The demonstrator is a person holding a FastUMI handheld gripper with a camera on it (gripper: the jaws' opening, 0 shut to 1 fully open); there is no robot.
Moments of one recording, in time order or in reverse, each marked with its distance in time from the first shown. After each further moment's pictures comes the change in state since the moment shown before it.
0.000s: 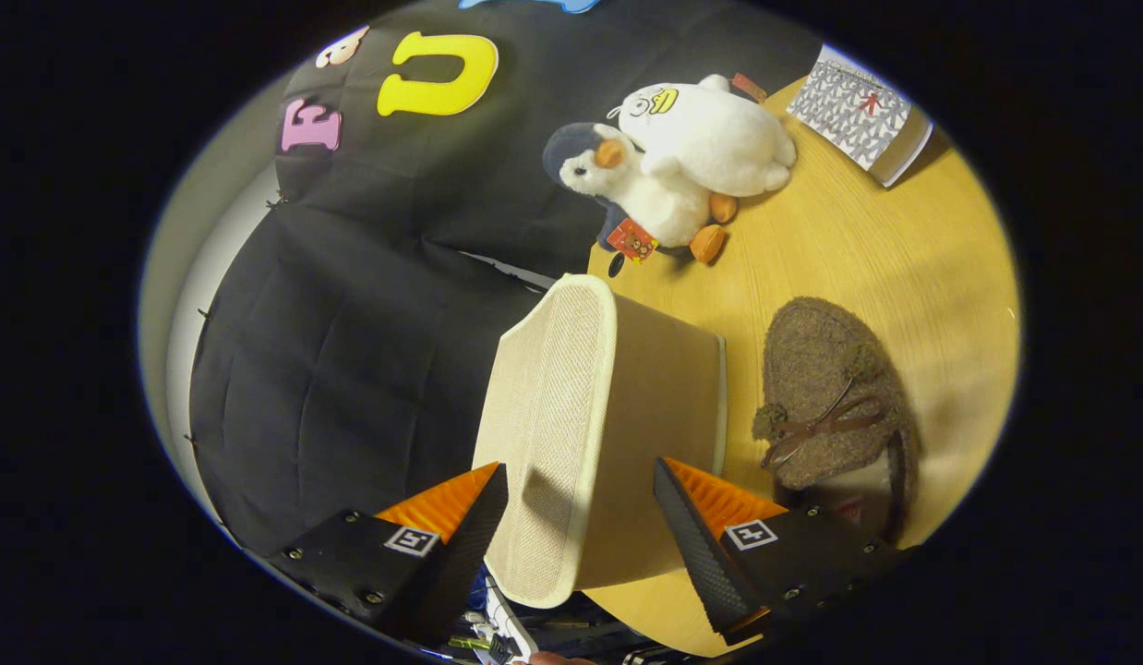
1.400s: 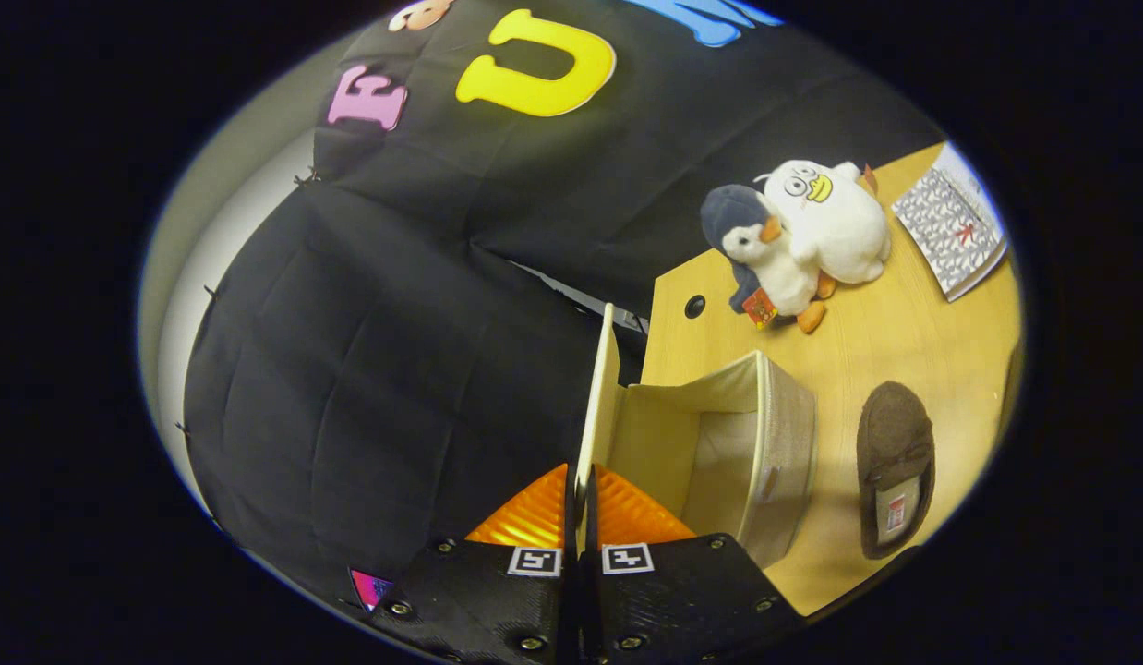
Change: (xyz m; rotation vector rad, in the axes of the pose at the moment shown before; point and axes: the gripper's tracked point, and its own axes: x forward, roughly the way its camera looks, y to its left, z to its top) arm -0.008 0.187 0.045 -0.173 -0.023 -0.059
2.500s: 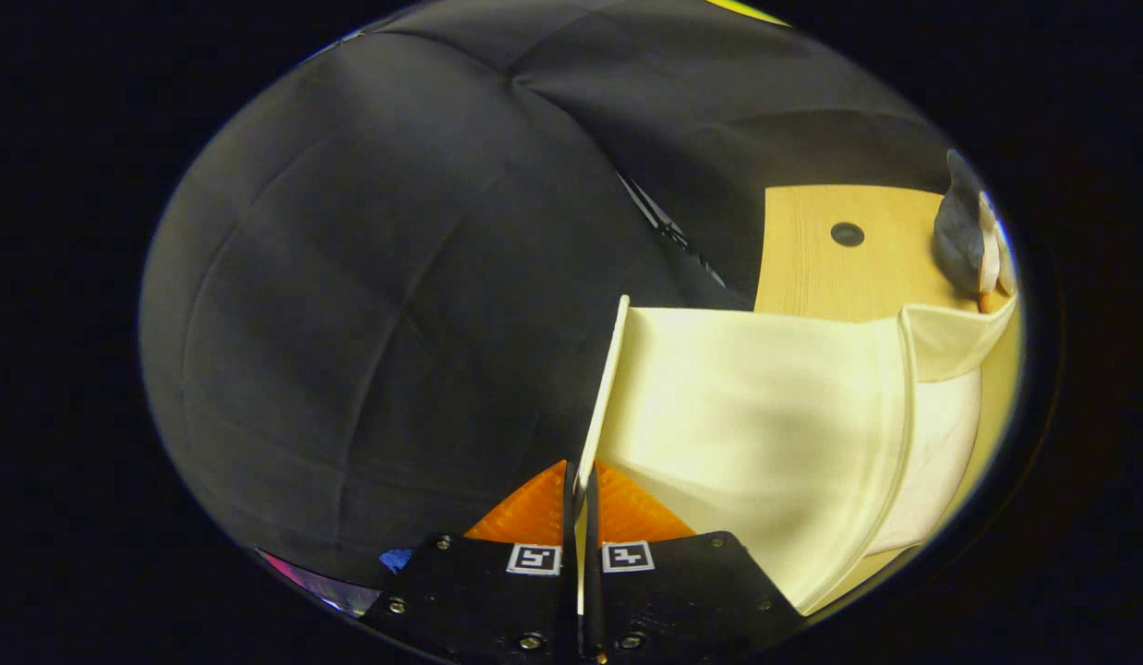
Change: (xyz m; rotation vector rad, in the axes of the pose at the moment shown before) arm 0.303 0.098 -0.159 -0.199 0.276 -0.195
